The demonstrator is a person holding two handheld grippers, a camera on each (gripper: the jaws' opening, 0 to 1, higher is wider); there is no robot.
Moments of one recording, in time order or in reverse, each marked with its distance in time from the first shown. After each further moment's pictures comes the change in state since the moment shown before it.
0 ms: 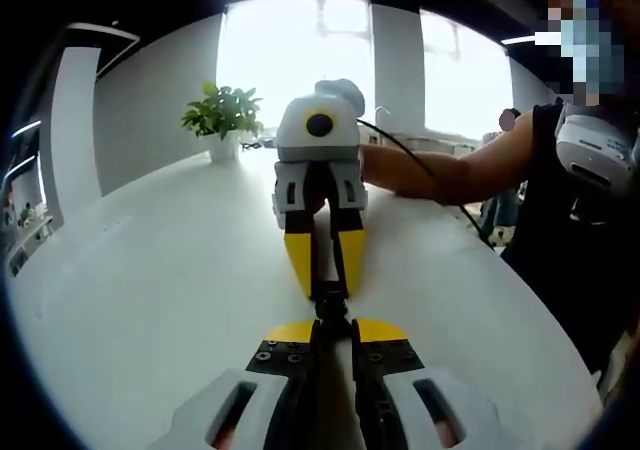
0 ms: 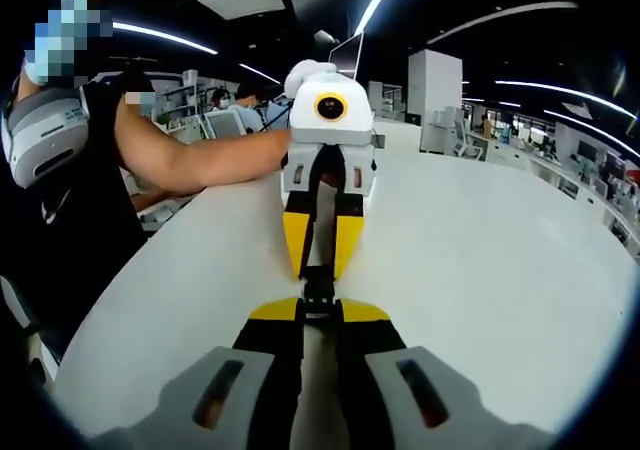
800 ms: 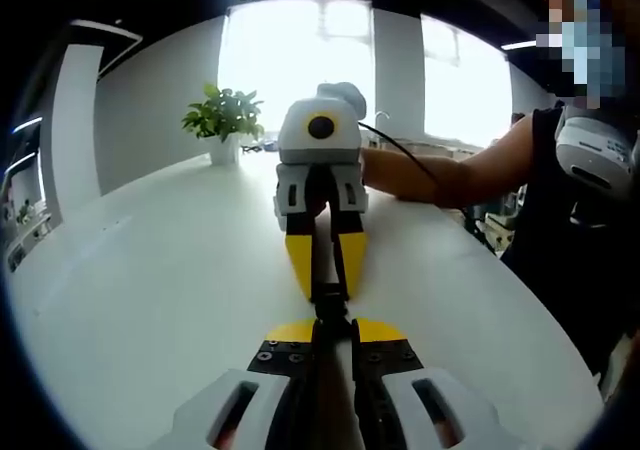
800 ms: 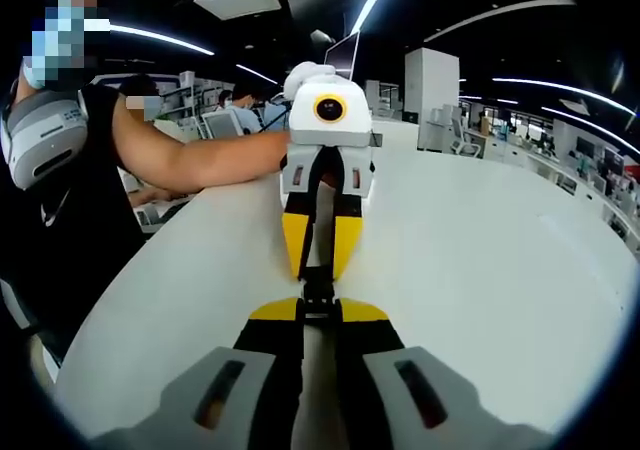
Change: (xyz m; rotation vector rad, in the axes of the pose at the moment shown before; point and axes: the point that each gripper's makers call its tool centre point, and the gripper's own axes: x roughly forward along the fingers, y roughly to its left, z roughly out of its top) left arm 0.002 0.002 0.001 -0.011 -0.022 -0.009; right arm 0.000 -0.005 -0.001 0.016 0.002 -0.007
